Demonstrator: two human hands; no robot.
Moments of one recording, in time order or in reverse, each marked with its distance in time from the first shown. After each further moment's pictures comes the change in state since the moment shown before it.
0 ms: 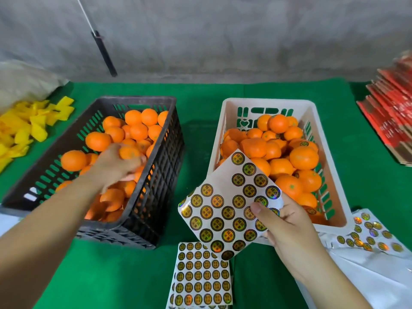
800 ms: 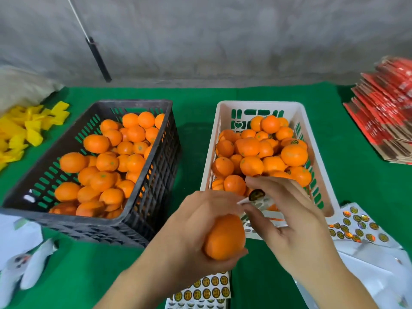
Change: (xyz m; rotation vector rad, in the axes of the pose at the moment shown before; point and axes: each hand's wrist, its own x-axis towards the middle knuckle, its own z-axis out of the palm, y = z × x) left_hand -0.198 0.024 0.099 0.287 -0.255 1.103; right_hand -0.023 -0.039 0.012 -1.017 0.192 -0.707
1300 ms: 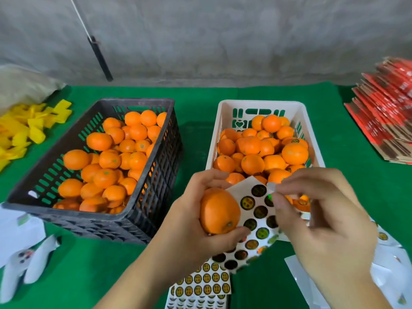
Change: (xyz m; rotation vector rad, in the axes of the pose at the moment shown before) left_hand 0.003 0.005 0.004 -0.394 0.080 -0.346; right_hand 0.003 -0.022 -0.021 0.214 0.207 0.023
